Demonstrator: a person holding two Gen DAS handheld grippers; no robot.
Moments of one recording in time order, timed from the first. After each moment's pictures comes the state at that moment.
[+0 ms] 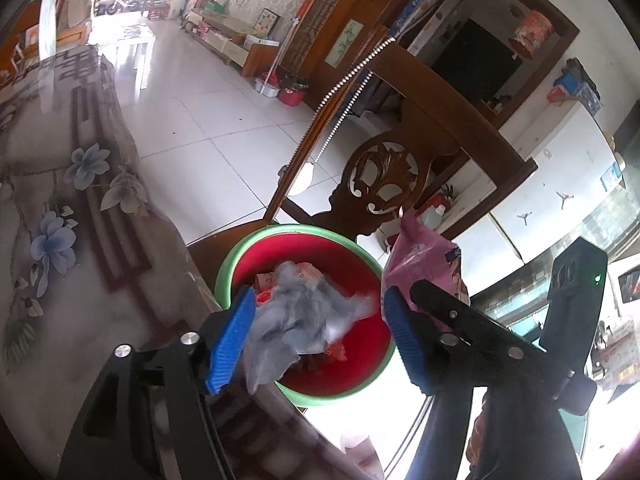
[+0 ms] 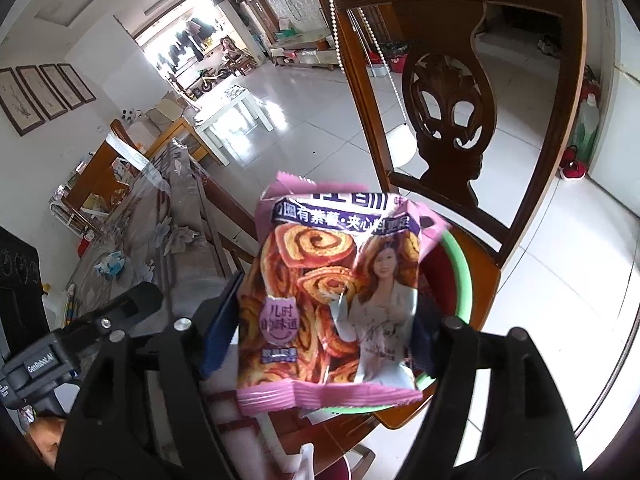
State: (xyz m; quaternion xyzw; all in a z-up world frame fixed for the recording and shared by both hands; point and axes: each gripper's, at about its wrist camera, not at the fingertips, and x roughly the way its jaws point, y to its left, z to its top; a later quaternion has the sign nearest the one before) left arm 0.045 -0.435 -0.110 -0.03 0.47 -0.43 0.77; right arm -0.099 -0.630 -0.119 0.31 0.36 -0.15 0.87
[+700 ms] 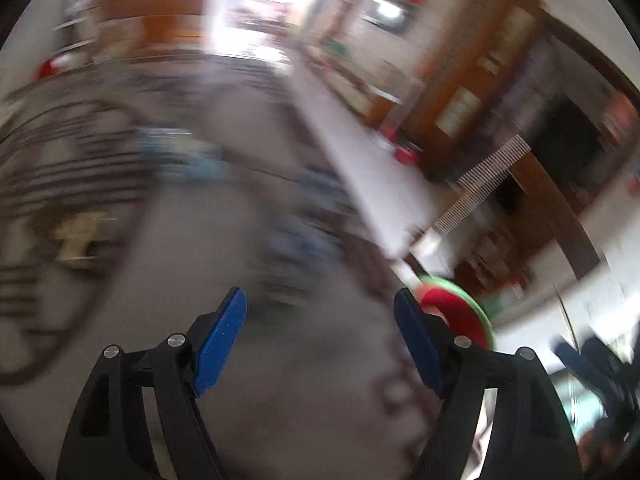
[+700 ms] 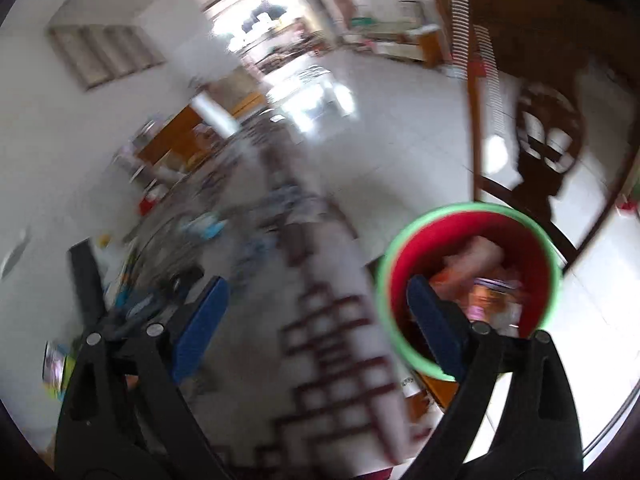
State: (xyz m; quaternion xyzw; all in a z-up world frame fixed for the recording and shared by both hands) left arm 0.091 -0.243 -0.103 -0.11 0.44 -0.20 0.87; right arm -0.078 -0.525 -0.043 0.28 0.35 -0.01 0.89
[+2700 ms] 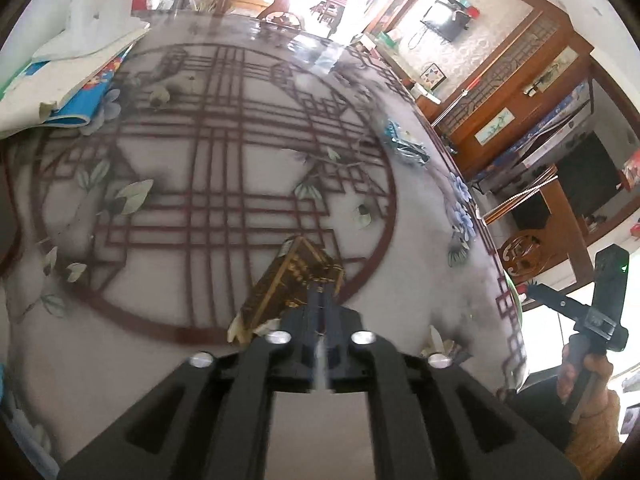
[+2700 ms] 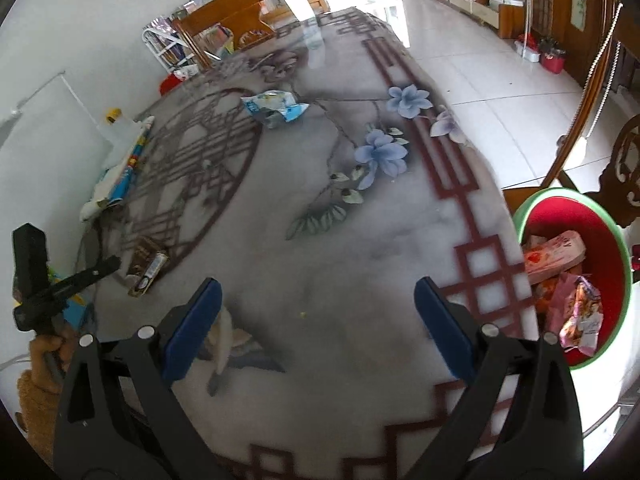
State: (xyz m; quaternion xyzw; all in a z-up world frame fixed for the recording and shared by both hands) left arm 0.074 -0.001 -0.120 -0.14 0.50 -0.19 0.83; right arm 0.009 -0.379 -0.088 0.16 0.50 0.06 0.85
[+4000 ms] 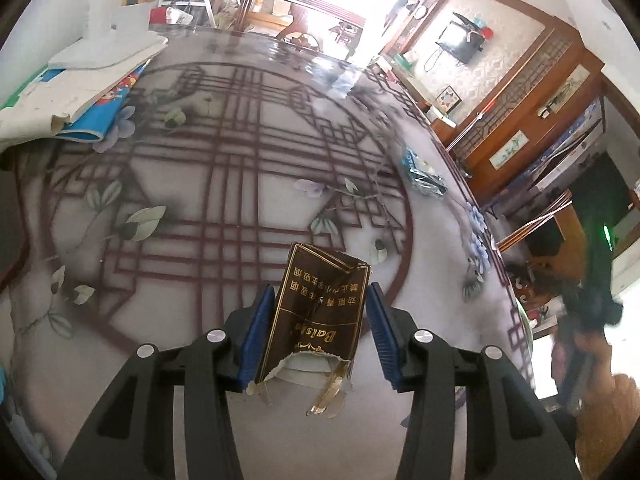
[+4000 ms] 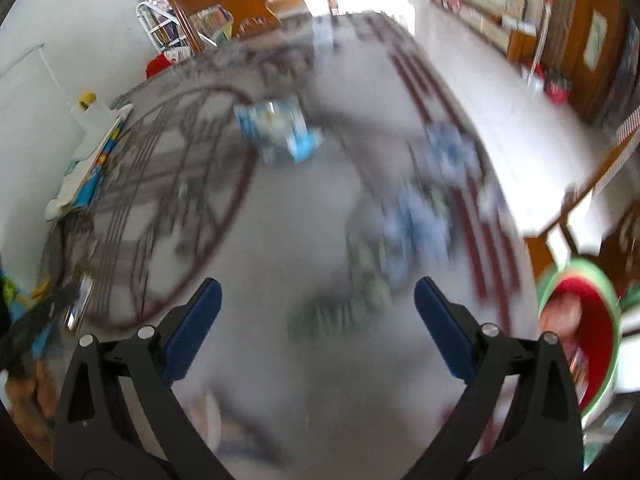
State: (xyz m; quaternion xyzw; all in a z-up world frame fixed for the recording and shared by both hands) left arm 0.086 -0.002 -0.119 -0.15 0.47 -0.16 0.86; right arm 0.115 -0.336 -0.096 0.07 0.50 0.05 0.86
